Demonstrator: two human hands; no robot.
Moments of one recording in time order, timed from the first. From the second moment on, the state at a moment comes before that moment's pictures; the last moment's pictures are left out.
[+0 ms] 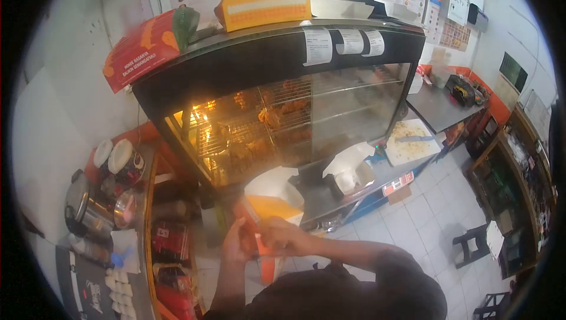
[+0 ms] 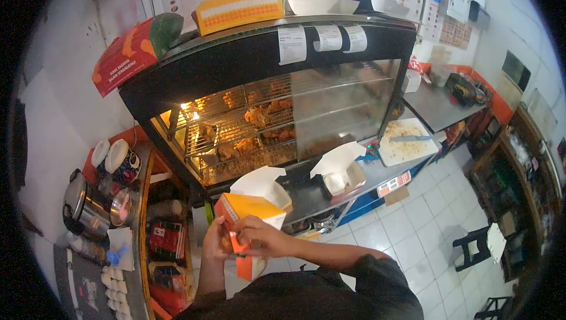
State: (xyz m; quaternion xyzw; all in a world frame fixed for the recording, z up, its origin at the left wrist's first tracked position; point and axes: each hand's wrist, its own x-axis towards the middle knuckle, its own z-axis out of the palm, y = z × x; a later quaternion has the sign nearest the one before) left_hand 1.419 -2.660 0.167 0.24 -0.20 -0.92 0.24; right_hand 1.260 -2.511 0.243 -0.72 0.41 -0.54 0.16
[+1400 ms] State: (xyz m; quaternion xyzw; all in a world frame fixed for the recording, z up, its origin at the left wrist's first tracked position) left_hand 1.516 -2.727 0.019 0.58 -0.71 -0.26 0.31; right_hand 1.107 -2.571 -0.044 -0.27 0.86 -0.43 0.10
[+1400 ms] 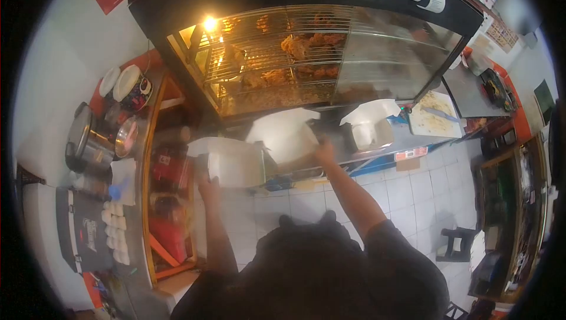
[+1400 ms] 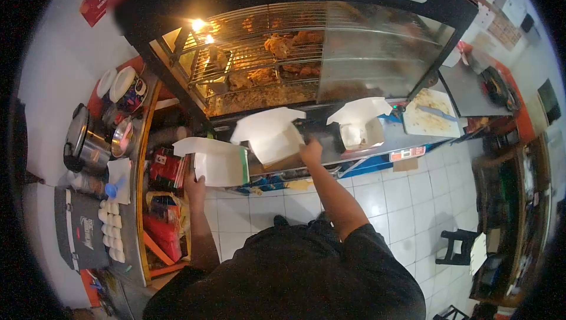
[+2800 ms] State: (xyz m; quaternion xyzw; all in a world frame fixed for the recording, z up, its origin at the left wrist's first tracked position) left_hand 1.887 -2.228 -0.117 0.84 -0.03 -0.55 0.04; right_hand 1.293 -2.527 -0.101 -0.32 0.60 0.06 0.73
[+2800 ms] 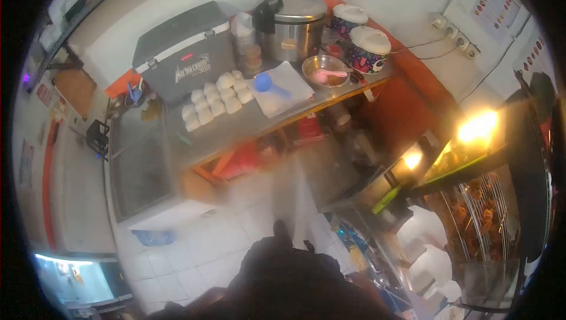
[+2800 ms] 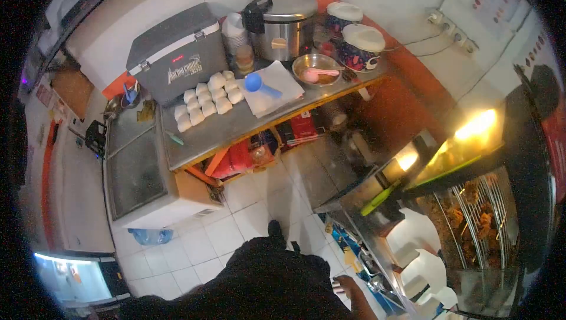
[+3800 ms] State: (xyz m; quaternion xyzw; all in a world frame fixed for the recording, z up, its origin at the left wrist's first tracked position) left_hand 1.955 -2.543 -0.087 0.82 0.15 -0.44 0.34; right_hand 1.631 -2.949 -0.082 -0.21 0.67 0.05 0.72
